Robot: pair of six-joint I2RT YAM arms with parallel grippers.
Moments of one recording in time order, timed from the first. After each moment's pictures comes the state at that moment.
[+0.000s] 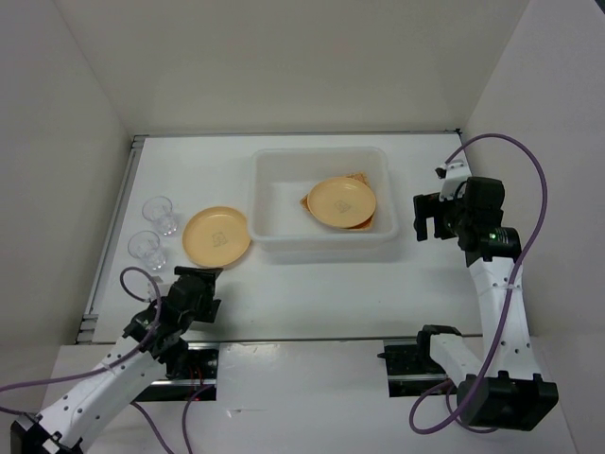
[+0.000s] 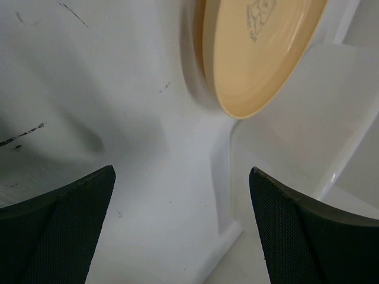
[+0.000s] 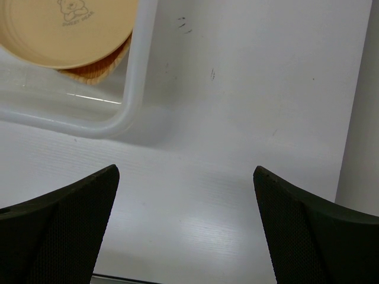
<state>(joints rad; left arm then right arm) -0.56 0.31 0.18 -0.63 -0.38 -1.88 -0.12 0.95 1.05 -0.78 -0.17 -0.23</state>
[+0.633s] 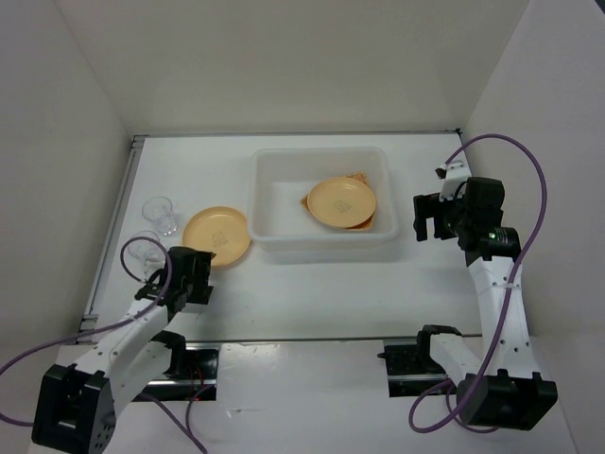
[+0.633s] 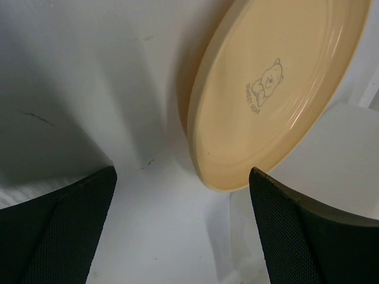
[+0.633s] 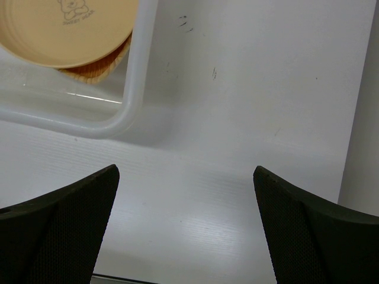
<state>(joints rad) -0.21 0.83 0.29 -0.33 -0.21 -1.65 -0.12 0.95 1.03 -0.77 -0.18 -0.23</state>
